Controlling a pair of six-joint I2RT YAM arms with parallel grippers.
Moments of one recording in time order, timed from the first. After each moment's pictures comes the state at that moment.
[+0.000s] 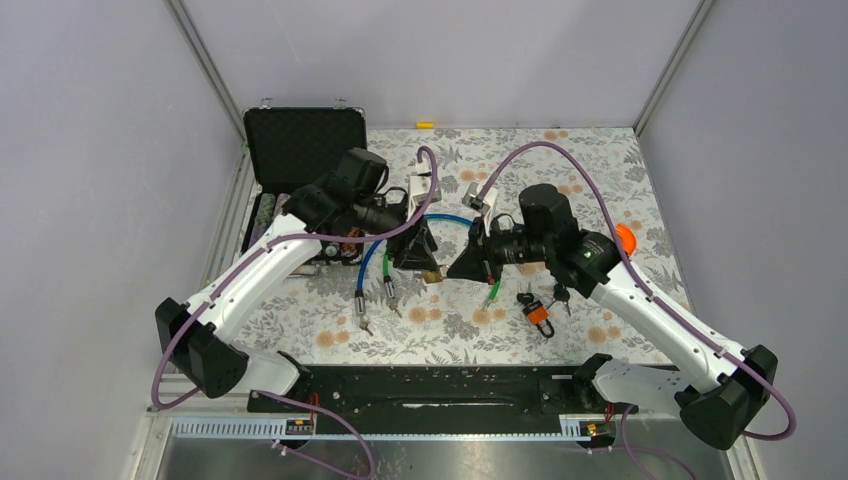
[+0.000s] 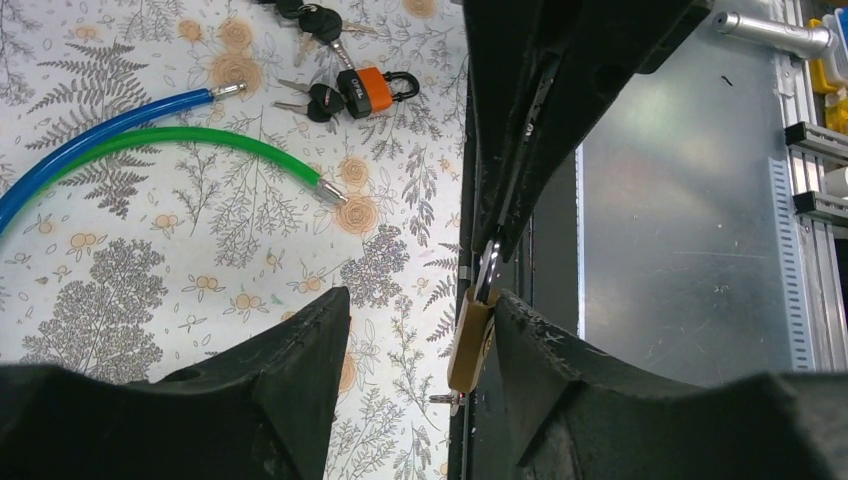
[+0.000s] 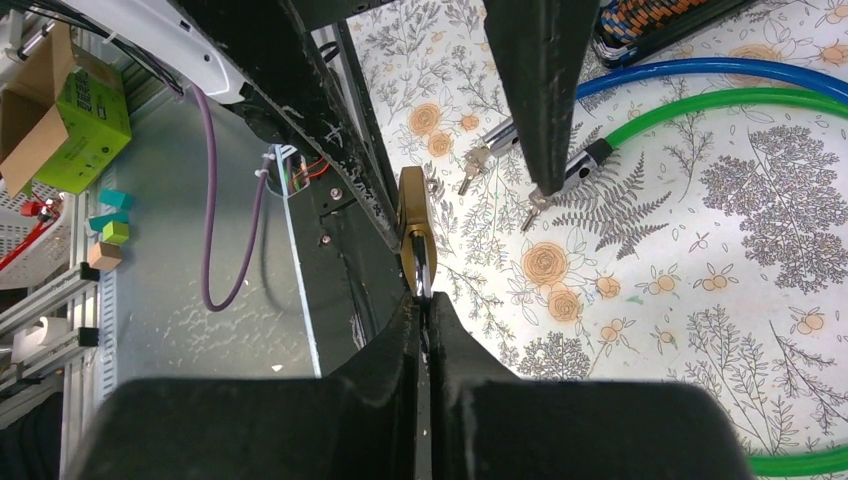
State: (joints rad) left arm -0.63 1.38 1.39 -0.77 0.90 0.27; right arm 0.69 1.11 1.06 -0.46 -0.69 0.12
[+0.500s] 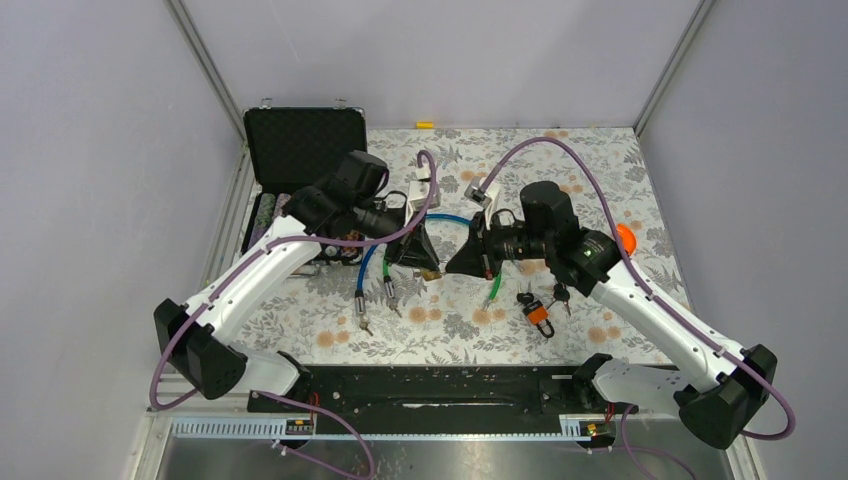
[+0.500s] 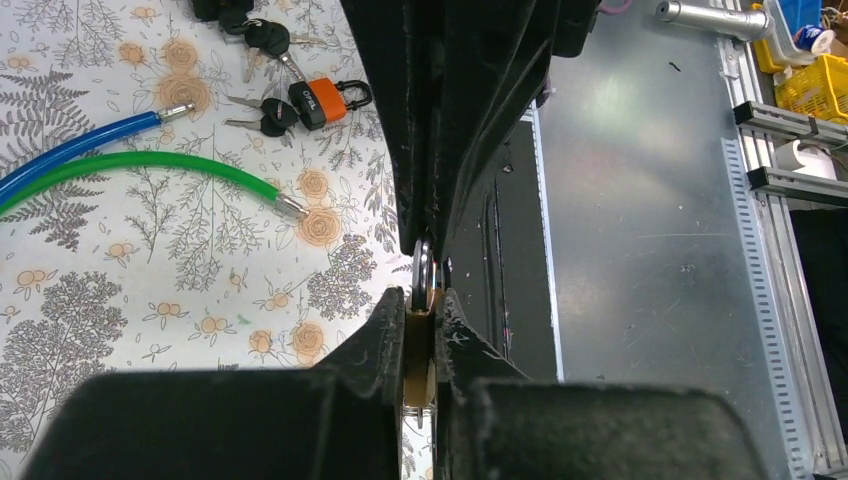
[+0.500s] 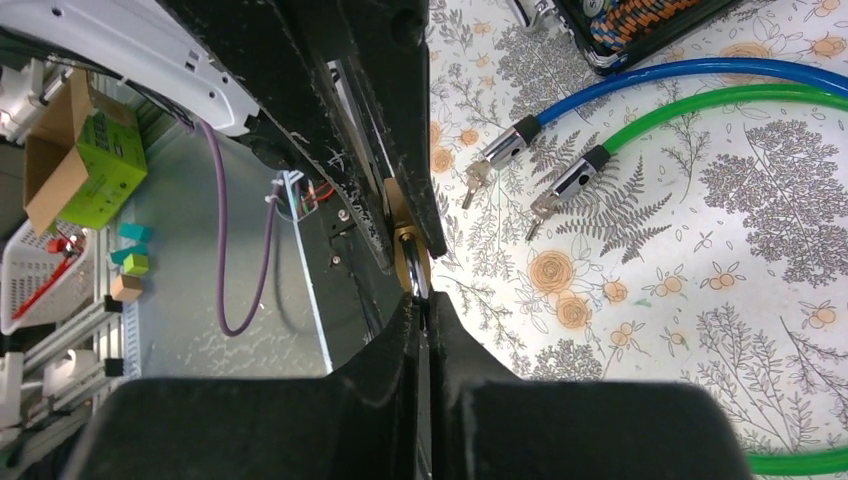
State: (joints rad) left arm -0.64 1.38 1.38 -0.79 0.99 0.32; right arm 0.69 1.12 1.07 -0.43 -0.67 0.20
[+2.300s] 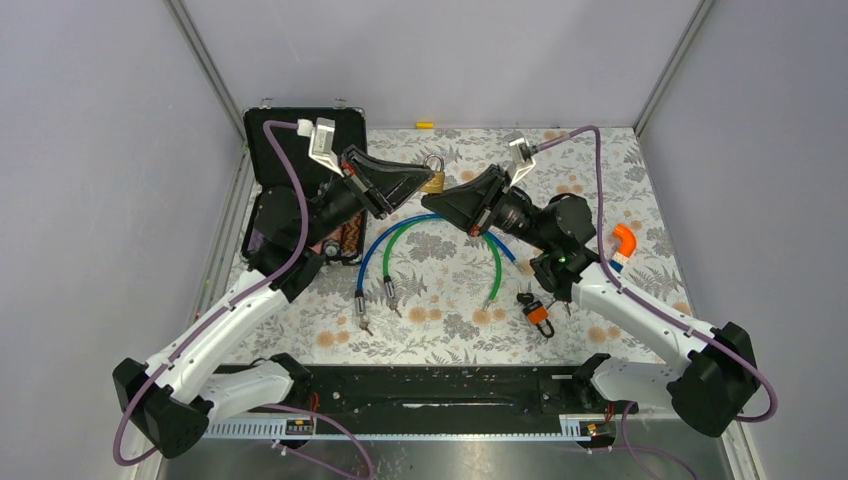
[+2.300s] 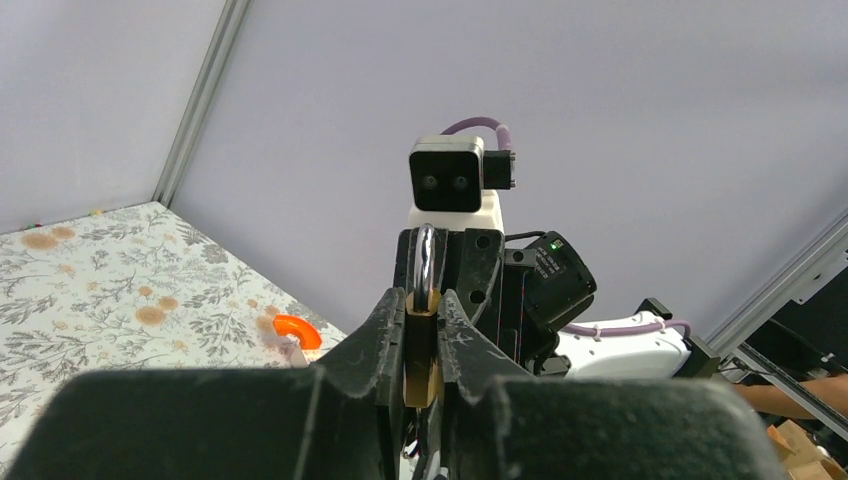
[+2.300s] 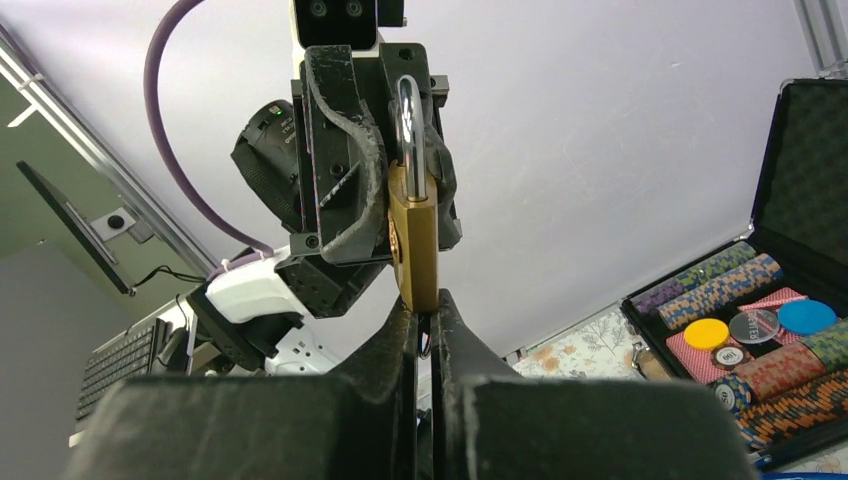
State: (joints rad) left arm -0.63 1.04 1.02 0.46 0.41 -0.79; right arm 0.70 1.18 0.89 0.78 -0.52 0.89
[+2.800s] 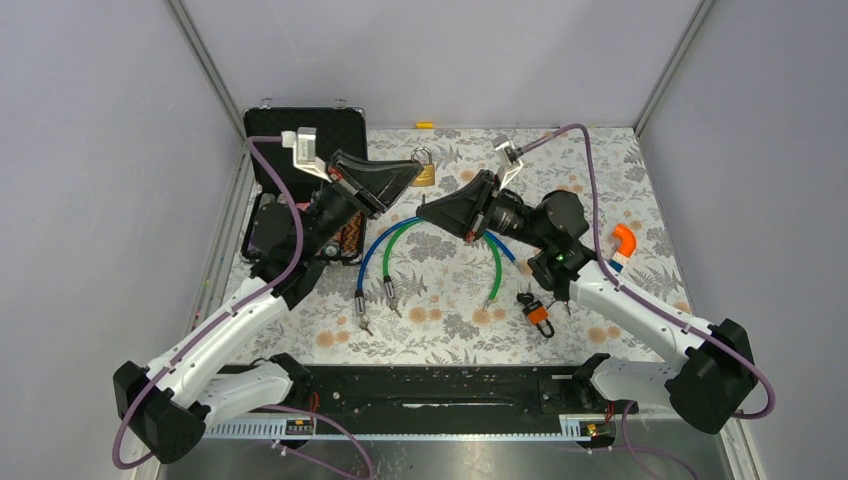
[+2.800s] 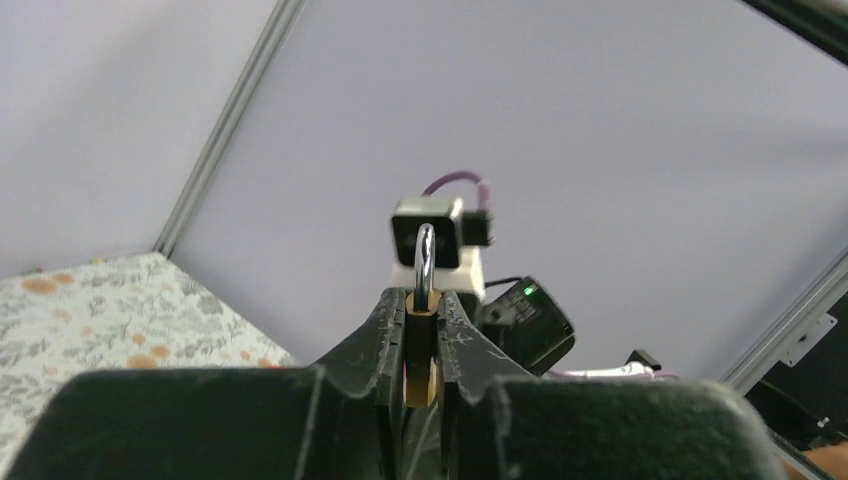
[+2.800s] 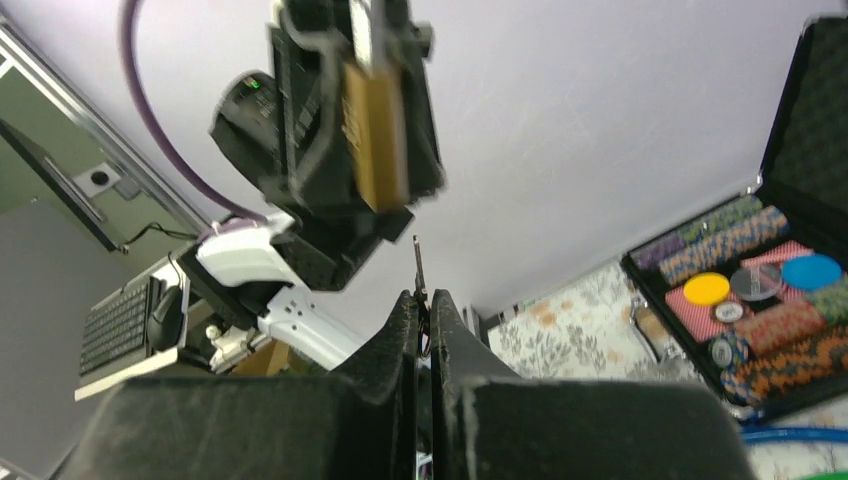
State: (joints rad) left arm -0.64 1.01 0.93 0.61 0.31 -0.84; right arm 0.70 1.20 0.90 0.73 -0.57 0.86
